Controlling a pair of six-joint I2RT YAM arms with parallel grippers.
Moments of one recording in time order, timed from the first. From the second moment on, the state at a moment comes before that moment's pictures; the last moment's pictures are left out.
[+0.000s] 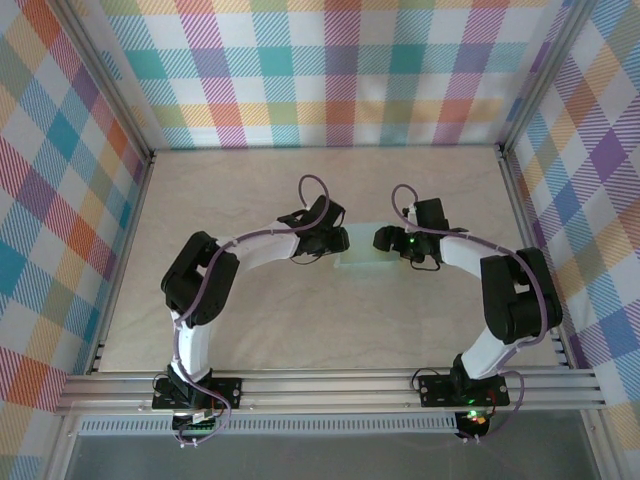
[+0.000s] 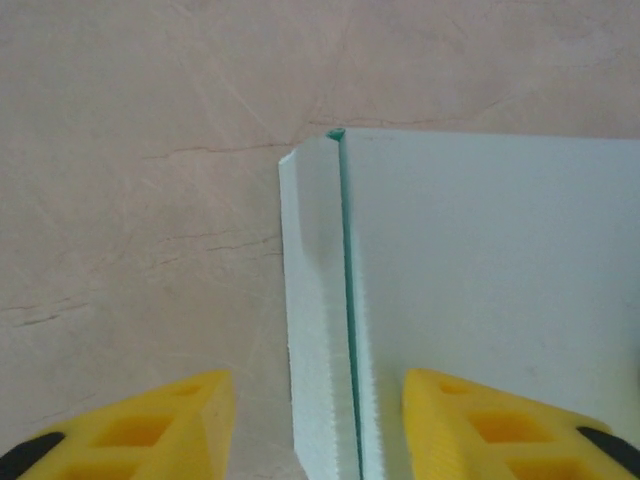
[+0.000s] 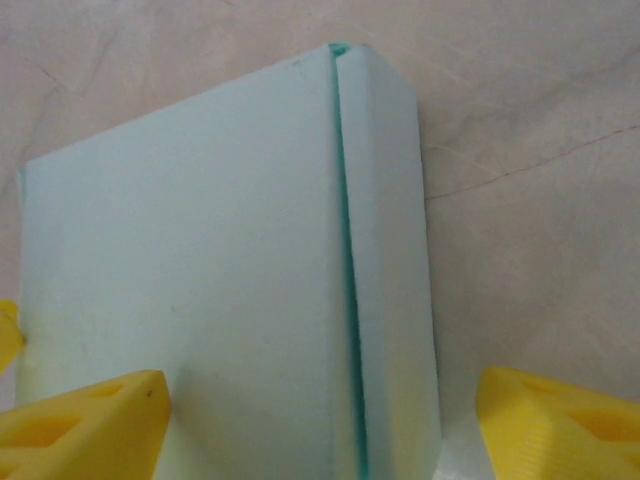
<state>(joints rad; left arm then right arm) -0.71 1.96 1.35 -0.36 -0.02 -0.80 0.23 1.66 0.87 -0.18 -0.36 0.47</state>
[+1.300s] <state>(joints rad) -0.50 1.93 0.83 0.55 0.42 -0.99 0.09 1.75 0.78 0.17 -0.85 0.73</state>
